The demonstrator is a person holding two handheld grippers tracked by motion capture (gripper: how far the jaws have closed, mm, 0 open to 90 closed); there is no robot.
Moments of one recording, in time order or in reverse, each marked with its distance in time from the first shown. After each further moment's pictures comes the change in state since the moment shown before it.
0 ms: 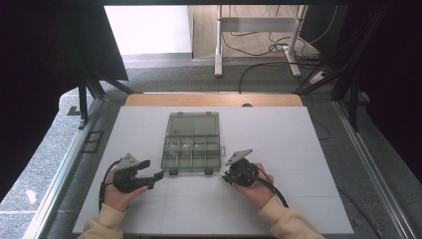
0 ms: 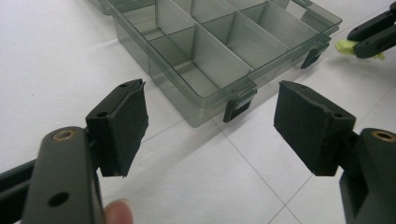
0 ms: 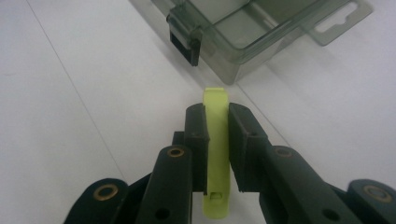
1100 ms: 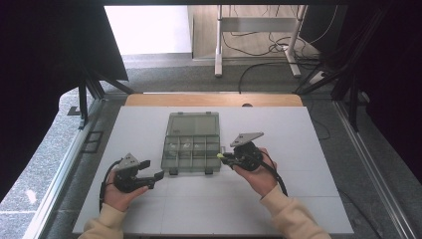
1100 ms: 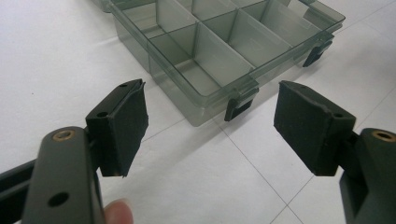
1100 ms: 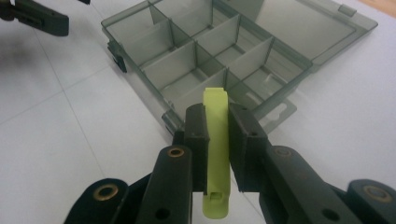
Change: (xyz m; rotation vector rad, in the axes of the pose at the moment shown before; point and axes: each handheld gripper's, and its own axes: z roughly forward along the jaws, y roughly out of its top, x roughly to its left) left arm 0.000 0.000 0.001 0.007 0.004 0.006; right arm -0.016 0.037 -0.036 -0.181 0.016 0.049
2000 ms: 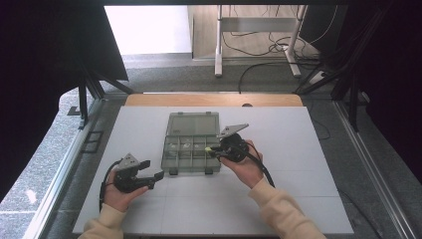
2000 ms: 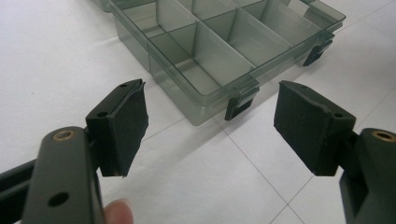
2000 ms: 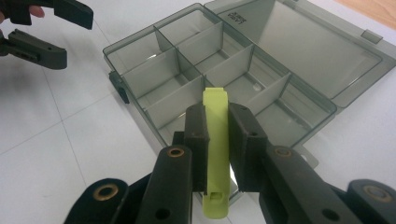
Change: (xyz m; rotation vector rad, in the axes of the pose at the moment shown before) left arm 0.000 0.000 0.000 -0.001 0.001 -0.002; right arm 0.001 0.029 0.030 -0.007 0.037 -0.015
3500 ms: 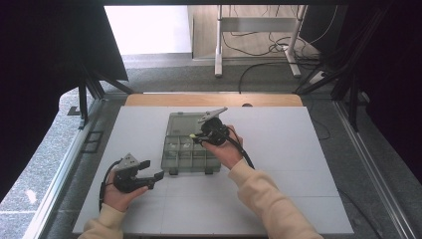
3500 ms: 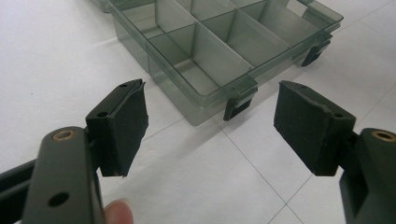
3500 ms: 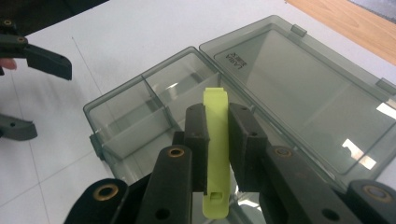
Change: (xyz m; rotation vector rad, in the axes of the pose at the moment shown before) left arm 0.000 0.000 -0.001 0.000 -0.005 0.002; right arm -0.007 0.053 0.045 0.007 0.009 0.005
